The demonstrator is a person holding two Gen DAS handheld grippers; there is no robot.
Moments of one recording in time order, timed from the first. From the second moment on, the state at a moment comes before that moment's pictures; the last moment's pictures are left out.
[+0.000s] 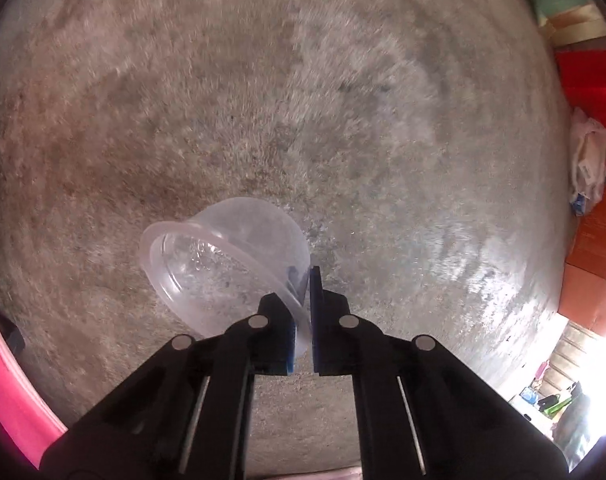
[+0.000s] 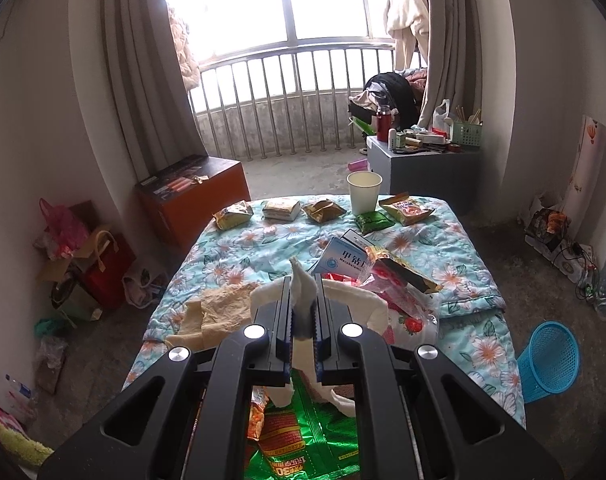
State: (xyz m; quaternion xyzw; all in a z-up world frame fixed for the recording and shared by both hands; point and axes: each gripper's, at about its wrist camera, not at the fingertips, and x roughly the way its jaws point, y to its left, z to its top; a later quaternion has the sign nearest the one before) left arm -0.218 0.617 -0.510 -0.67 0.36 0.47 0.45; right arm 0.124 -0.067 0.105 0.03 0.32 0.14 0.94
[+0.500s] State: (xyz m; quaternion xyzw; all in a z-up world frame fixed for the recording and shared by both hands) left arm -0.104 0.503 -0.128 -0.44 0.30 0.27 0.80; right arm 0.110 -0.139 0.100 0.13 0.28 0.18 0.94
